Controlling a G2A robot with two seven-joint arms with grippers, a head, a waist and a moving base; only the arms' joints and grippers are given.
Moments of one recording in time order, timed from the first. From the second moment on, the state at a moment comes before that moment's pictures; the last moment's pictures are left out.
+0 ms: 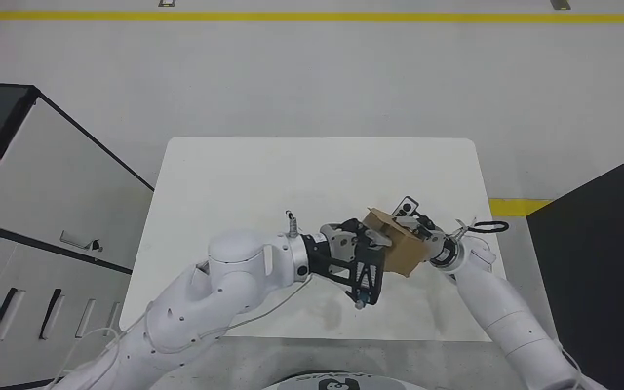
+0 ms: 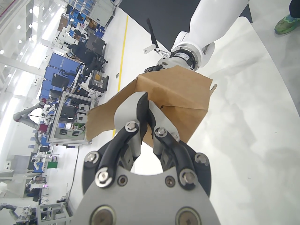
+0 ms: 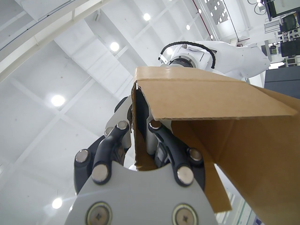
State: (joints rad) left arm 1.22 -1.10 -0.86 -2.15 1.86 -0.73 -0.14; right arm -1.33 -1.10 1.15 -1.22 1.25 0.21 1.54
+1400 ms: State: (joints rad) left arm 1.29 -1.08 -1.04 -2.26 1.88 -0.71 -0.17; right arm -1.33 -1.11 1.18 -1.17 1.21 0.14 1.53
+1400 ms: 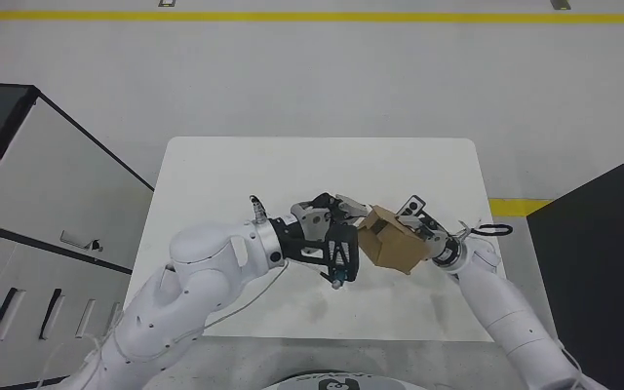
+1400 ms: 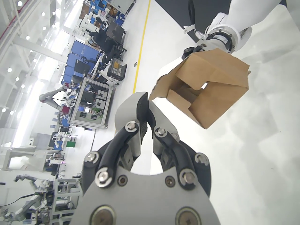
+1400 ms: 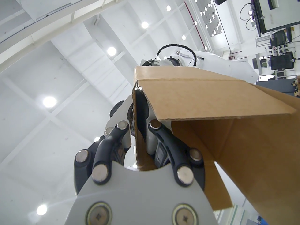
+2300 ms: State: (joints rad) left arm 1.17 -1.11 -0.90 -2.17 1.85 -0.78 -0.27; right arm -1.37 -1.10 1.24 -1.23 1.16 0.03 1.50
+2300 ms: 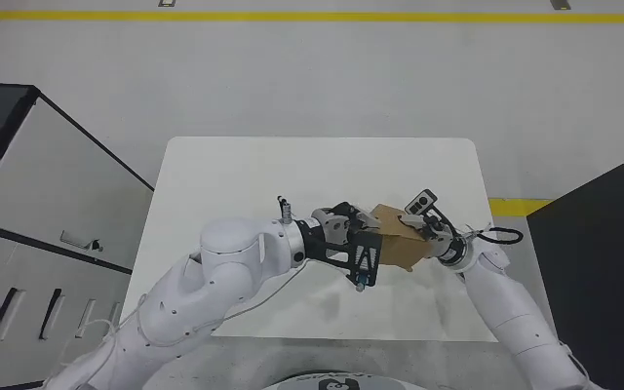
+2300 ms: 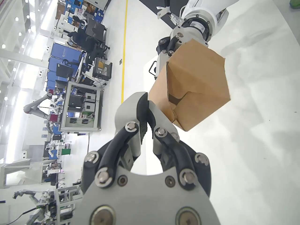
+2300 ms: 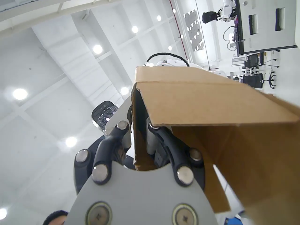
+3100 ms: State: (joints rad) left arm 1.17 -1.12 -0.84 -2.15 1.85 -0.82 -0.24; right arm -1.37 -1.11 1.26 -1.26 1.14 0.03 1.54
